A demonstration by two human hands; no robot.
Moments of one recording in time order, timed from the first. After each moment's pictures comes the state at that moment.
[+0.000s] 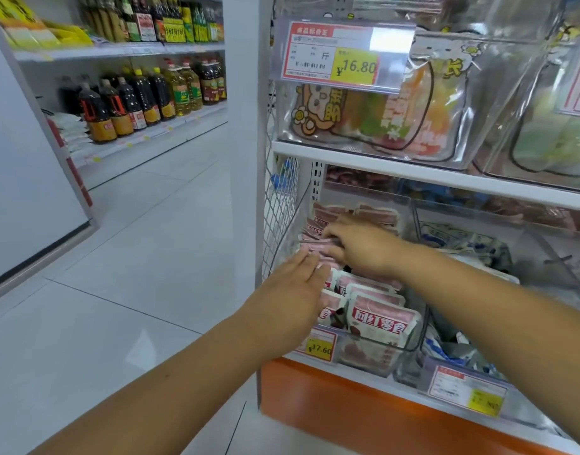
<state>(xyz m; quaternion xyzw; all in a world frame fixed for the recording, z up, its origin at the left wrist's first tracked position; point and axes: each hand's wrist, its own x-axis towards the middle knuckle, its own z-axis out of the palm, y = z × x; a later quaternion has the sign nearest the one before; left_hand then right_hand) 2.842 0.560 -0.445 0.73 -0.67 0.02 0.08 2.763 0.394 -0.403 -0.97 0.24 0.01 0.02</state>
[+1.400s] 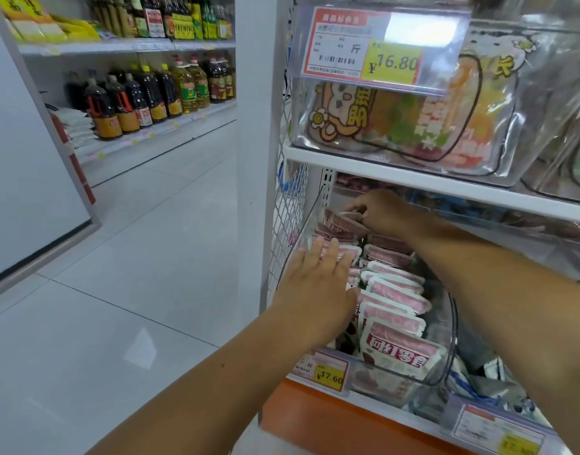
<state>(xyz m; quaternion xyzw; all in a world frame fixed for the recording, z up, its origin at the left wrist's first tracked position) 2.845 0.509 -0.446 0.79 -0.61 -0.02 0.06 2.806 0.293 -0.408 -0.95 0.30 -0.07 0.08</state>
